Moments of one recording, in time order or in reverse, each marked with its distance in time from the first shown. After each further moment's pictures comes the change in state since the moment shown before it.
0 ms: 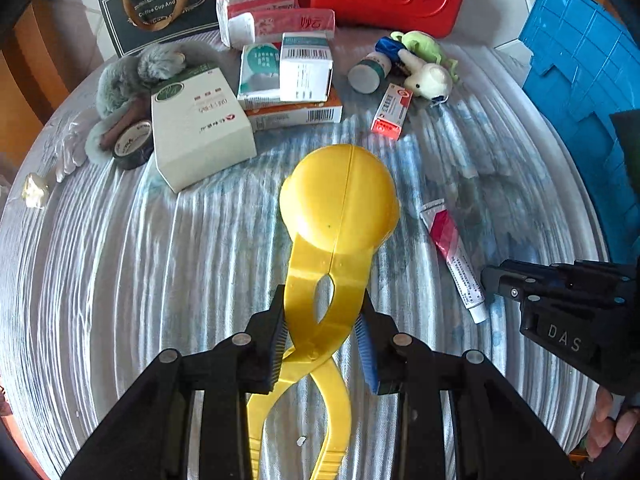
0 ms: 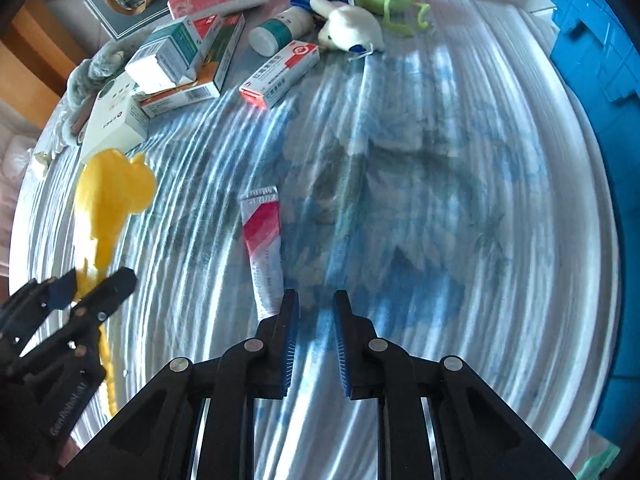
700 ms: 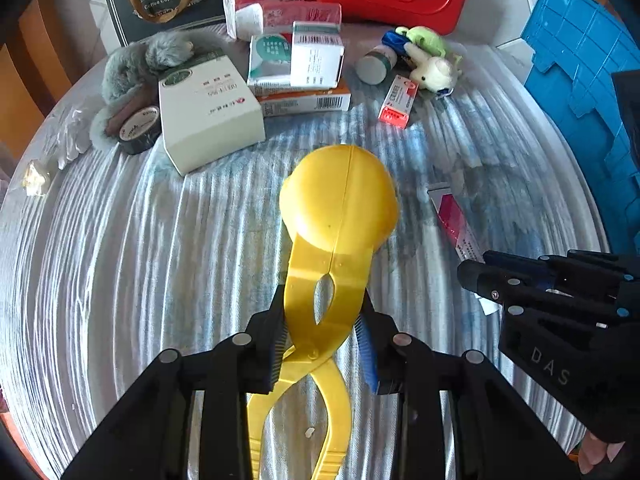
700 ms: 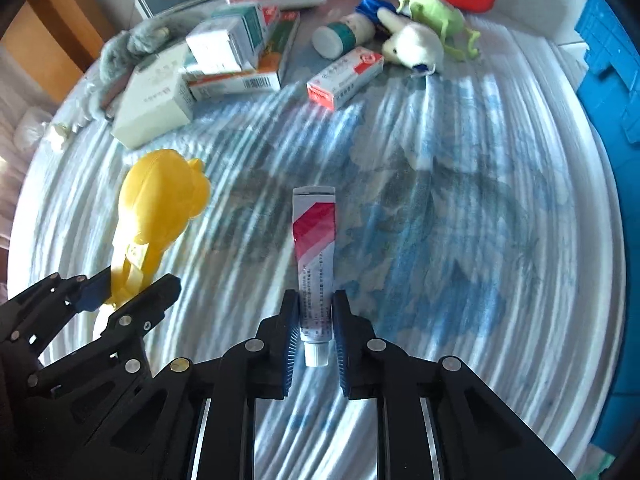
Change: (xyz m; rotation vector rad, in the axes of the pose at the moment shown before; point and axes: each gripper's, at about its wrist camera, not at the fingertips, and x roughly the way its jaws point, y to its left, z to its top) left arm -0.009 0.005 -0.010 0.013 -0.017 -0.009; right arm -0.017 0.043 -0.004 -0.109 -0.052 0.007
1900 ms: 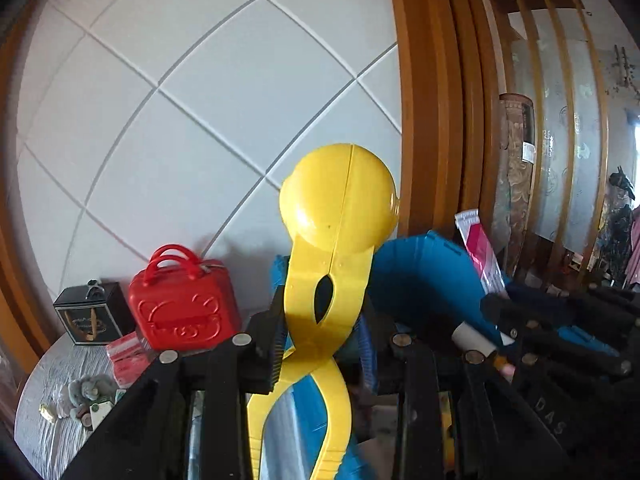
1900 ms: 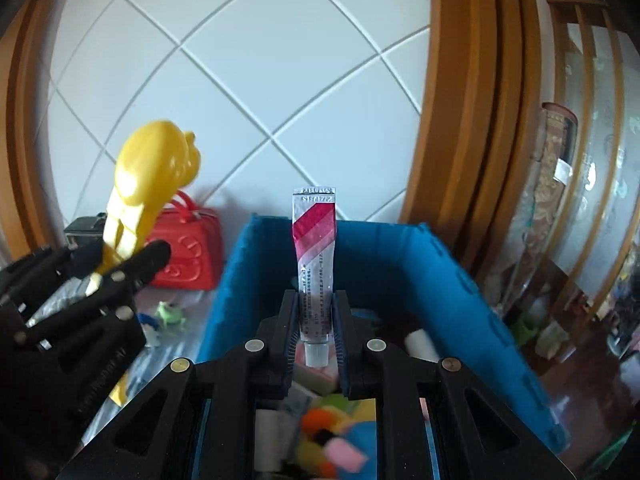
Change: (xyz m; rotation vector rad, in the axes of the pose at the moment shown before) left arm -0.345 -0.441 0.108 0.259 -0.763 -0.138; right arm -0.428 -0.352 0.013 0.020 -0.788 -0.319
